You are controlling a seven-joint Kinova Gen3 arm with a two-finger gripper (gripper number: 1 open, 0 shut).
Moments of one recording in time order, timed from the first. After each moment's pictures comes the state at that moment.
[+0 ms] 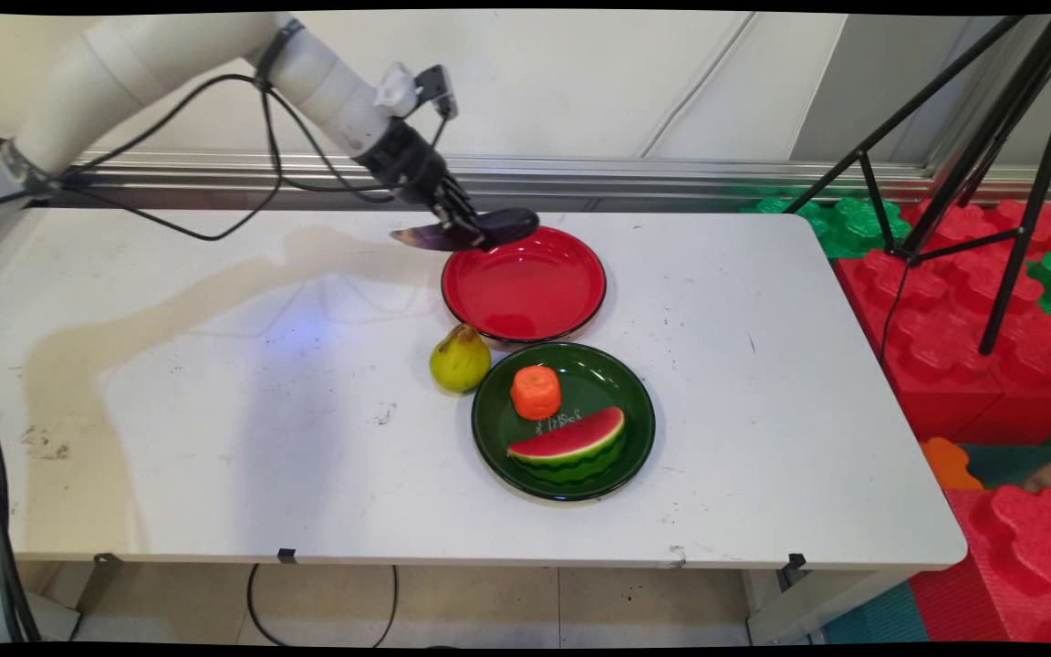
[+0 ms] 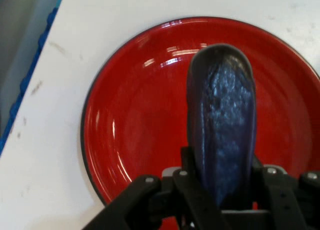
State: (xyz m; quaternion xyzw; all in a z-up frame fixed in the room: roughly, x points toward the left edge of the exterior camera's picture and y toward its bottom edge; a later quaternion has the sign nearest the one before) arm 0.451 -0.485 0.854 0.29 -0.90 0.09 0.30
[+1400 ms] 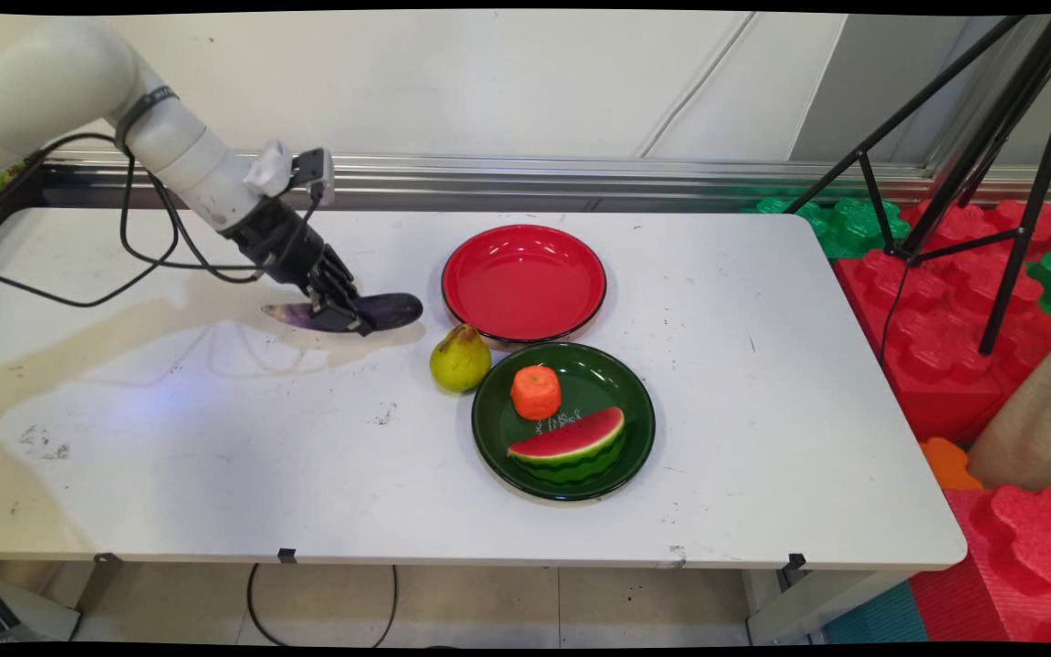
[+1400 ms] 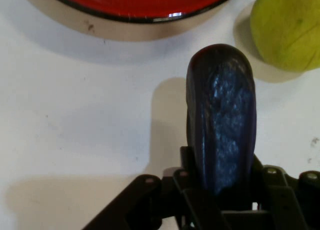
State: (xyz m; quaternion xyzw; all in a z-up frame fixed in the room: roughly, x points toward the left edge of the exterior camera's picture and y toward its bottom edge) arm 0.531 -0.363 0.817 0.32 -0.92 0.04 0.23
